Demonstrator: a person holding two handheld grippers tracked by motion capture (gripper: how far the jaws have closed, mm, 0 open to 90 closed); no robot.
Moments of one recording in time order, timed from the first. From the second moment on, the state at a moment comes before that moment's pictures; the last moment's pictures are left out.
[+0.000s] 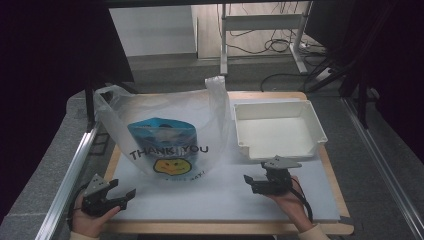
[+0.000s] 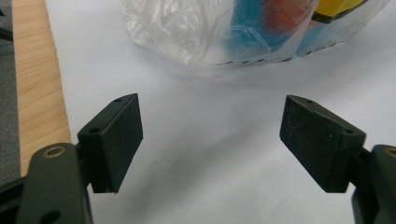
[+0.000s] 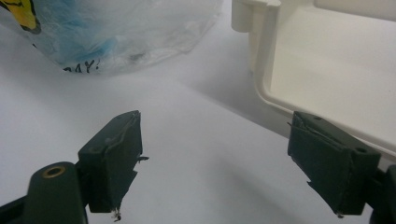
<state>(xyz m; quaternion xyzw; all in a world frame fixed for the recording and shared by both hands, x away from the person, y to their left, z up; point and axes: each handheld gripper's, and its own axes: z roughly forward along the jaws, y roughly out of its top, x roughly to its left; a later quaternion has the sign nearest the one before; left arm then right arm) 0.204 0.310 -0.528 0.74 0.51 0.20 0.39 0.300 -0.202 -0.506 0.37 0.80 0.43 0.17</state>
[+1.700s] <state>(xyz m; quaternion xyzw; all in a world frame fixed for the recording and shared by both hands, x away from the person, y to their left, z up) 0.188 0.325 -0.421 0.69 0.50 0.22 0.48 0.282 -0.193 -0.511 0.35 0.83 0.41 0.18</state>
